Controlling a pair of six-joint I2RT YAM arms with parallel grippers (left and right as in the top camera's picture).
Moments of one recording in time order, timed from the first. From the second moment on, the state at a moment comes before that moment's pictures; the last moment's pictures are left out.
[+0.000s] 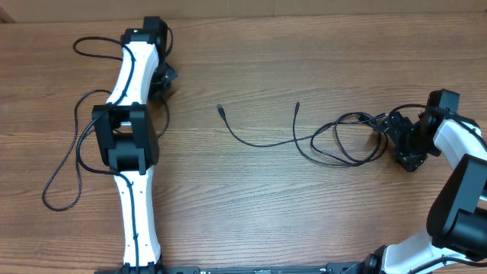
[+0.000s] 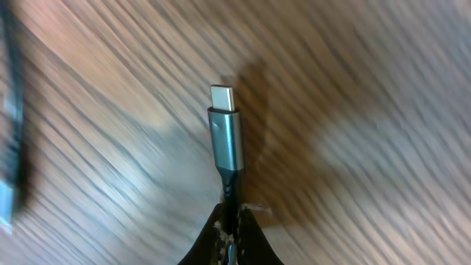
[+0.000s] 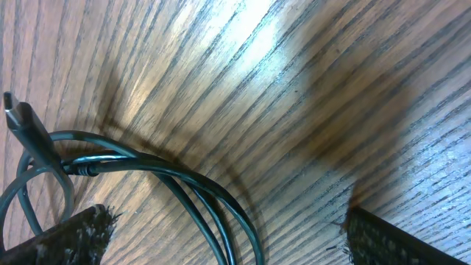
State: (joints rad) left arm 0.01 2.57 2.30 -1.22 -0.23 -0.84; right arm -0.38 1.80 1.06 -0.65 -0.22 0.57
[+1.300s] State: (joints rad) left arm 0.32 2.56 2.71 -1.60 0.07 -0.38; right arm -0.38 1.80 1.06 -0.65 -0.22 0.57
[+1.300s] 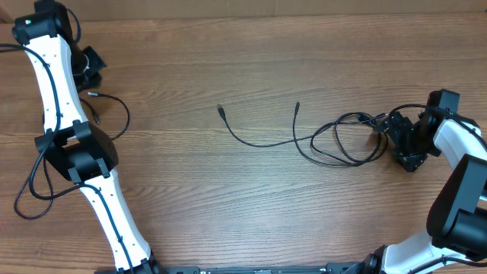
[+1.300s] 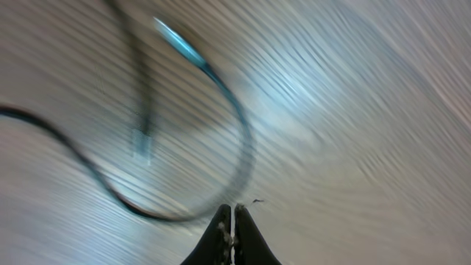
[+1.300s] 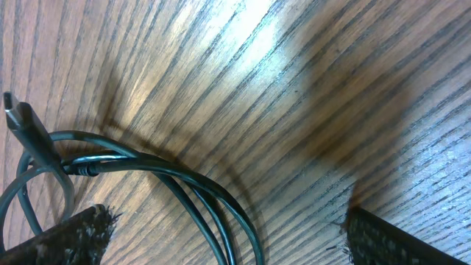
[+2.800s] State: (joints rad) left arm -0.29 2.56 2.63 -1.69 0.35 -0.18; right arm -0.38 1.80 1.06 -0.65 -0.22 0.57
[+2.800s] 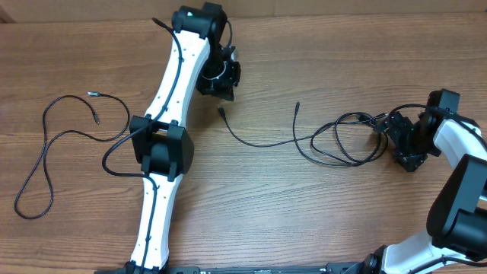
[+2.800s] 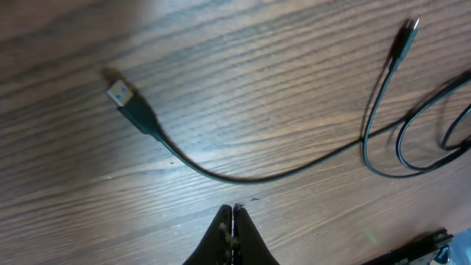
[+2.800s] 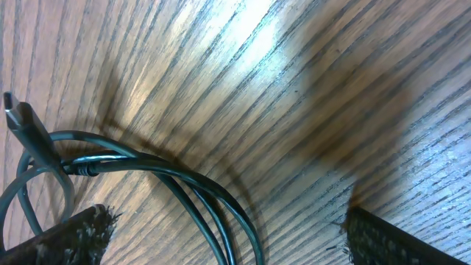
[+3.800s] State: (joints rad) left arm -0.38 2.38 2.15 -1.59 0.24 -0.32; right arm -0.37 1.80 1.06 -0.76 -0.71 0.54
